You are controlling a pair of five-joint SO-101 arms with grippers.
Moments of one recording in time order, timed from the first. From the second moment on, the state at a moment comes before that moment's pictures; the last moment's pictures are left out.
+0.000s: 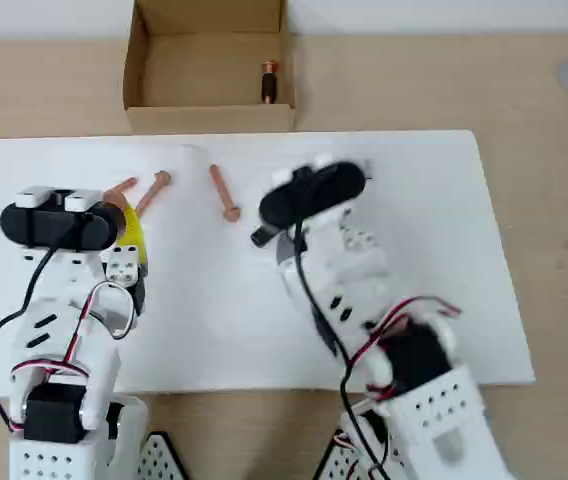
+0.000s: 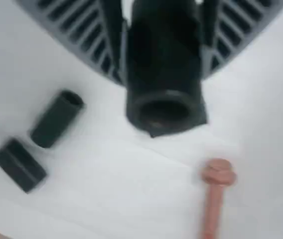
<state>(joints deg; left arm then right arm) -0.1 -93.0 70.2 45.0 -12.6 -30.2 -69.3 60.0 53.9 -5.6</state>
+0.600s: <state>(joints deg) -1.5 -93.0 69.9 41.6 5.9 -51.0 -102.5 89.1 32.6 -8.0</state>
